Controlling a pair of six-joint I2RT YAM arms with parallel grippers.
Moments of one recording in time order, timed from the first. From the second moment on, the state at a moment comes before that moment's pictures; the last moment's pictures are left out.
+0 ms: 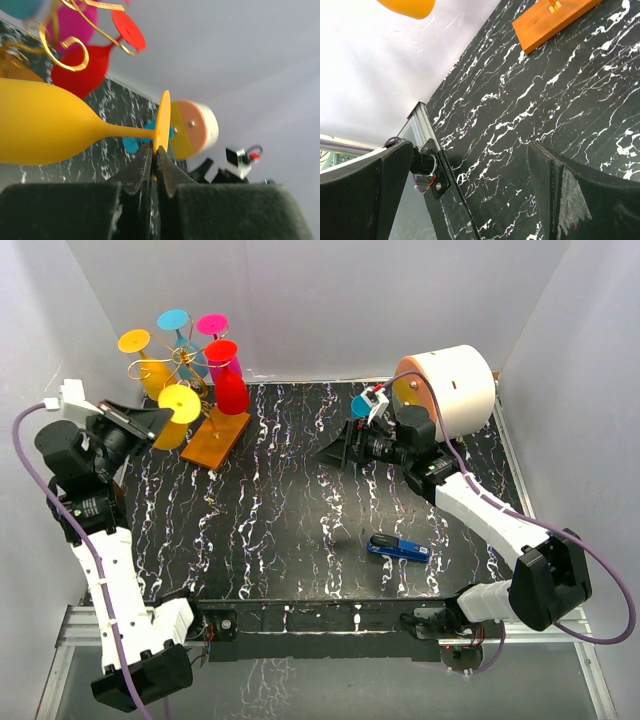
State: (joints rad) left arm 0.39 0.91 1.25 -0.41 0.61 -0.86; right arm 0.49 1.34 1.02 0.15 -0.63 0.61
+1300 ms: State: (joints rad) left arm 0.14 0.92 0.81 1.42 1.00 -2.06; right arm 0.55 1.52 1.22 0.89 -0.79 1.29
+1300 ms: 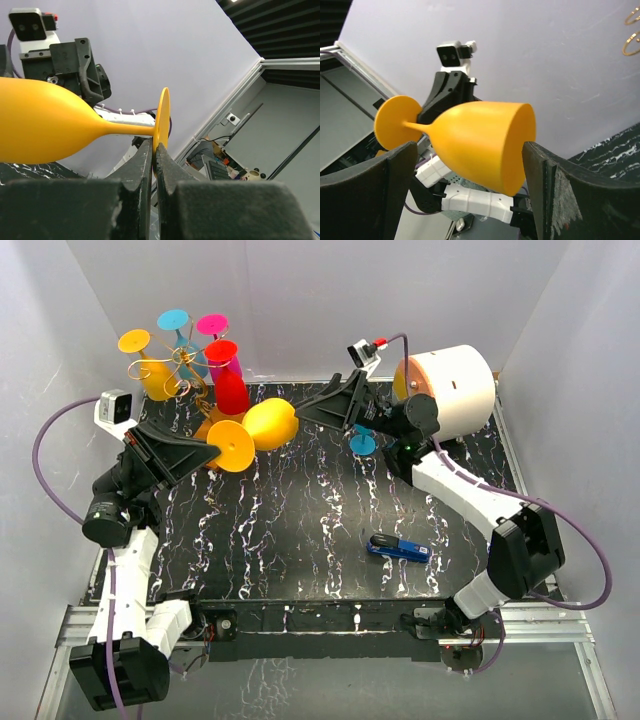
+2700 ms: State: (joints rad) left arm 0.14 0.83 0.97 -0.63 0.47 -0.68; right arm 0.48 1.12 0.81 -0.18 -0.31 0.78
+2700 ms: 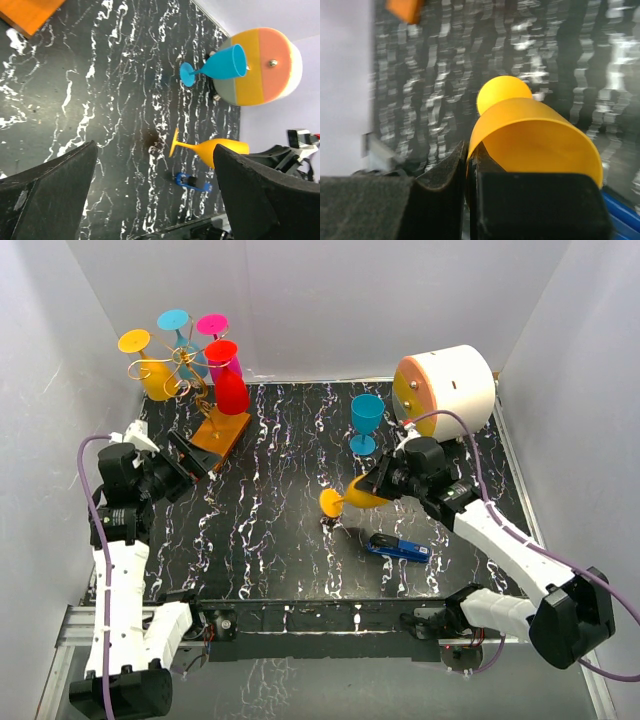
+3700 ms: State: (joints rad) left arm 0.14 0.67 0.85 -0.73 0.33 -0.53; right arm 0.45 1.80 1.64 -0.85 0.32 0.64
